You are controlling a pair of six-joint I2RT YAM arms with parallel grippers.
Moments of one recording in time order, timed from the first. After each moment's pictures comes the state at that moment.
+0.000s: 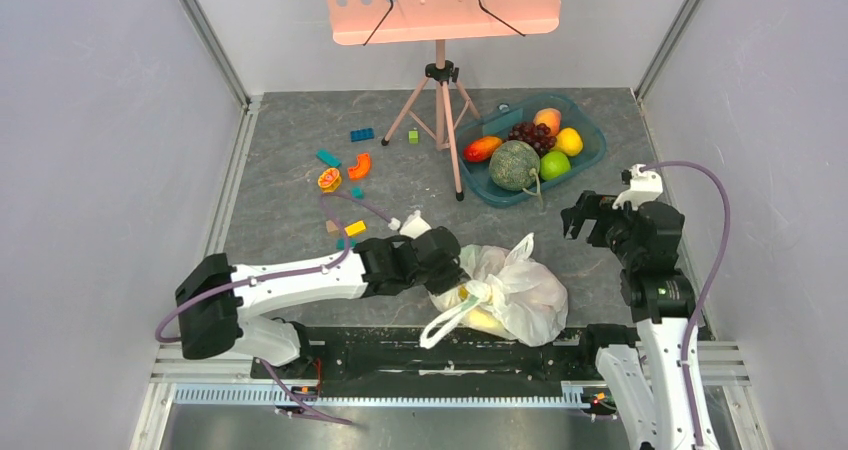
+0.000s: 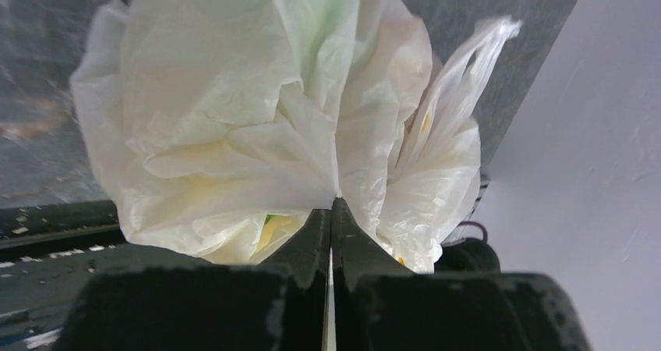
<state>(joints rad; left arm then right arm) -1.20 1.40 0.98 -0.46 -0.24 -1.58 -0.04 0.59 0.70 -0.54 -0.12 0.17</state>
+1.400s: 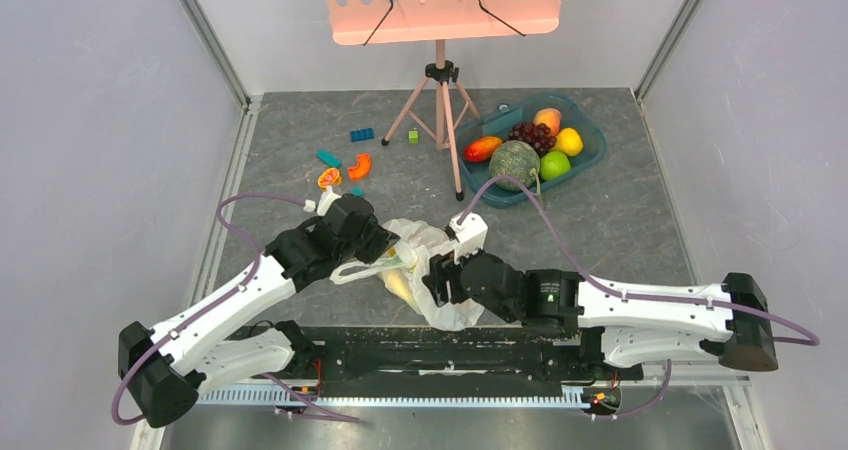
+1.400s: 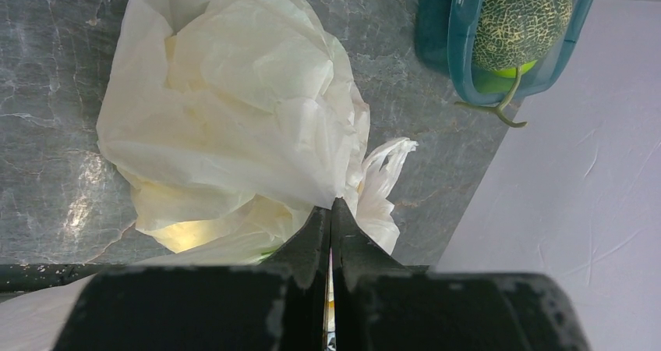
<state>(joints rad) -0.77 0.99 0.83 -0.63 -0.22 -1.43 1.35 1.10 0.83 -0.26 0.53 0.54</state>
